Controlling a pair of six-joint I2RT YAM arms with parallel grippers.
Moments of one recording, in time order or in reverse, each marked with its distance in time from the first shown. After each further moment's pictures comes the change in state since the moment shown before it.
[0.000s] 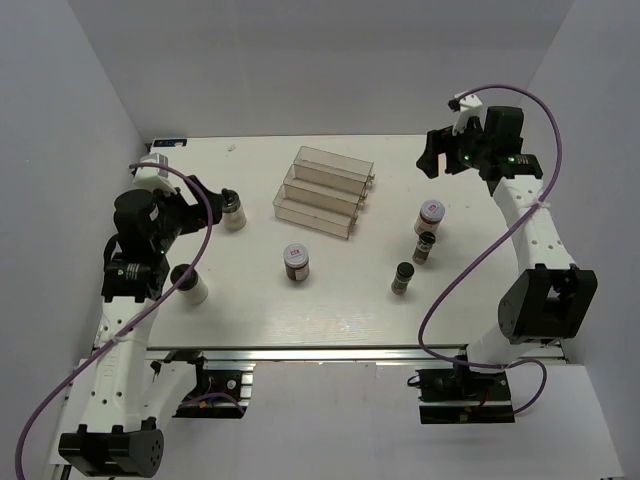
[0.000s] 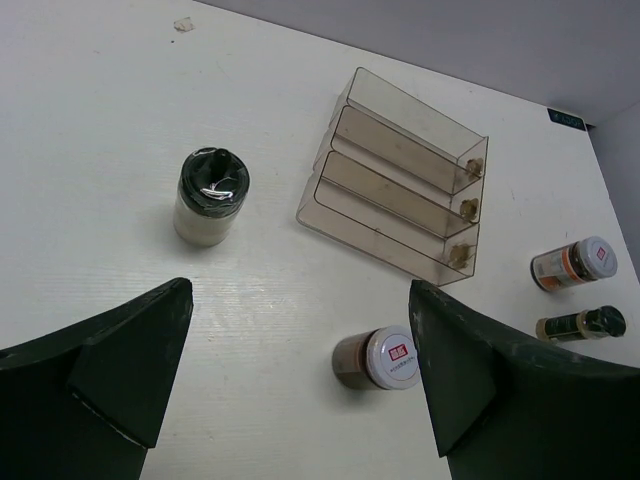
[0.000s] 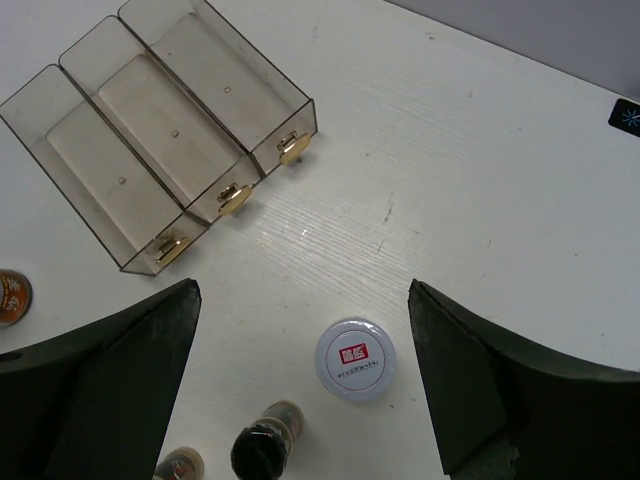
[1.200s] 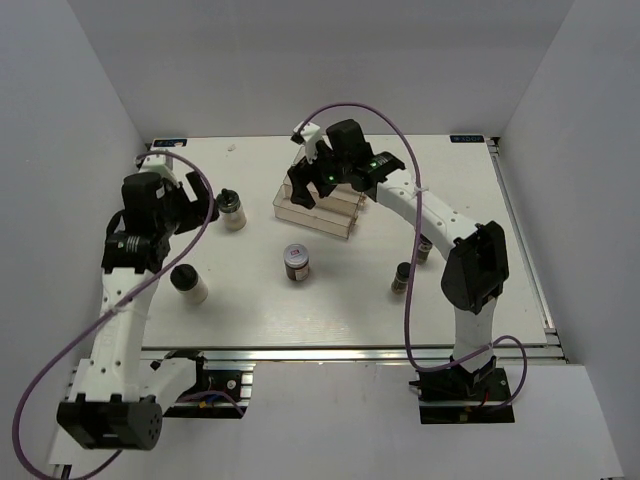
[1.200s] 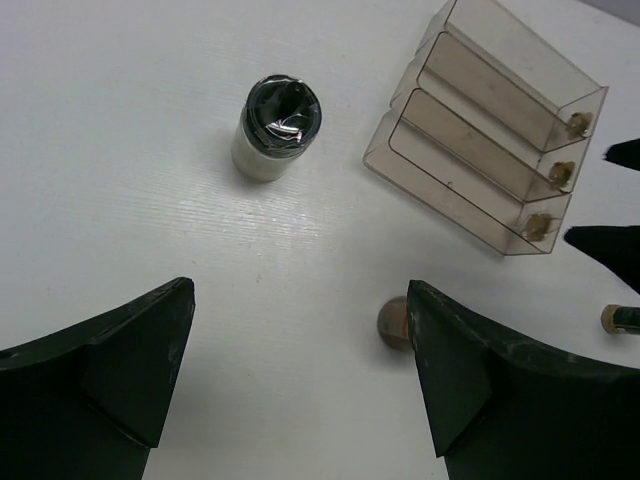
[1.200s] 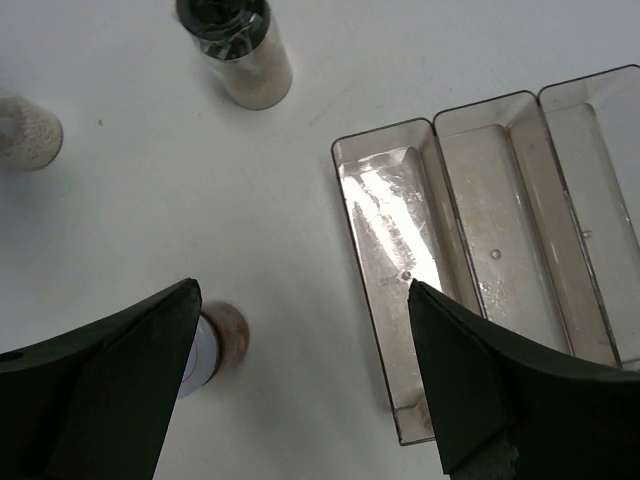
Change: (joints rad) left arm 0.000 0.134 0.127 -0.226 -0.102 0.021; right arm 0.645 0.374 0.312 -0.009 0.082 0.037
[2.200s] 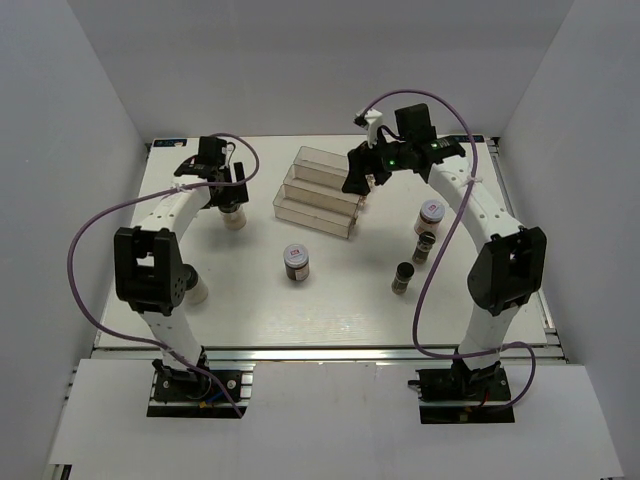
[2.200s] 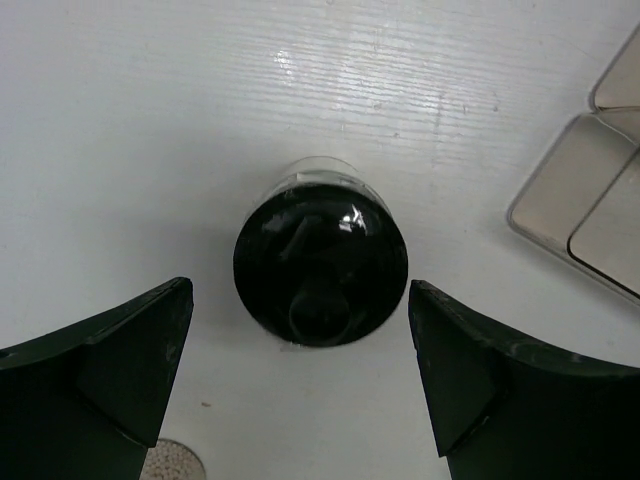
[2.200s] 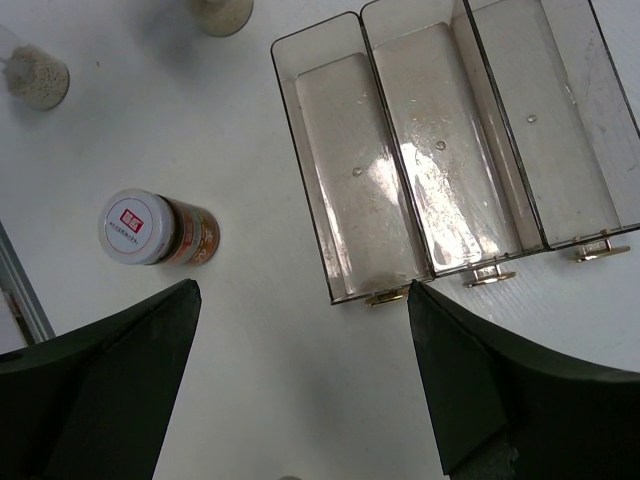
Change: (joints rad) left arm -0.108 0.806 0.304 0.065 -0.223 0.094; right arm -0.287 -0.113 -0.066 -0.168 -0.251 -0.084
